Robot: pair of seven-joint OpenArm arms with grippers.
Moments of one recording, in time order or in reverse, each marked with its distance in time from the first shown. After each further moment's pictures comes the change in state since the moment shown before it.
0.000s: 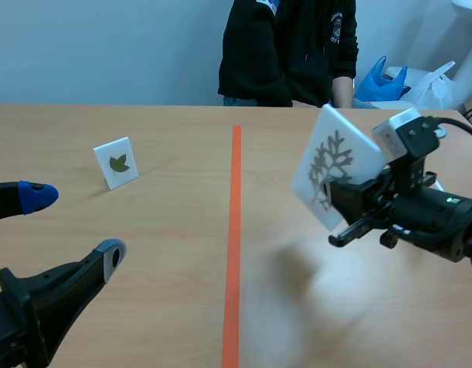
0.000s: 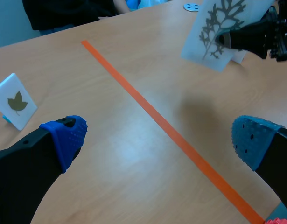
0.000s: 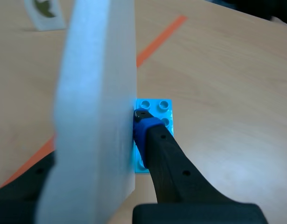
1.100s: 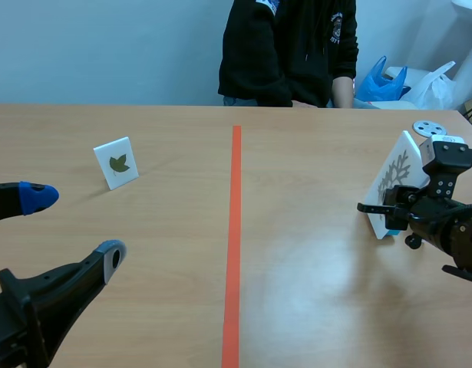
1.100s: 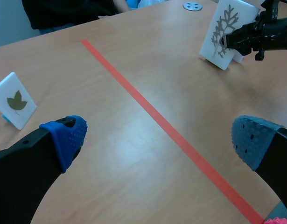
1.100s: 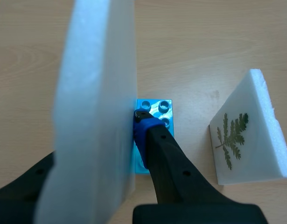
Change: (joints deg) left arm 0.0 0.0 0.0 0.0 0.0 0.0 0.2; right arm 12.4 -7.4 6.2 -24.3 2.4 -18.2 -3.1
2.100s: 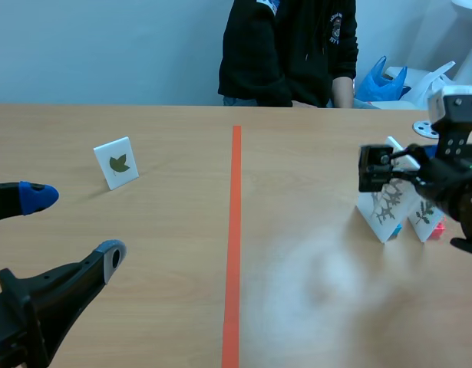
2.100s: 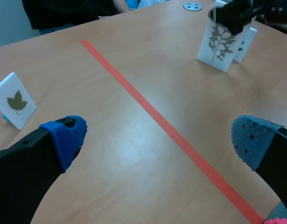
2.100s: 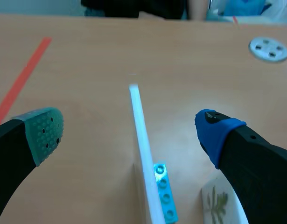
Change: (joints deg) left arm 0.0 0.0 0.0 0.0 0.0 0.0 0.0; right arm -1.8 0.0 2.4 14.0 -4.3 0.4 0.9
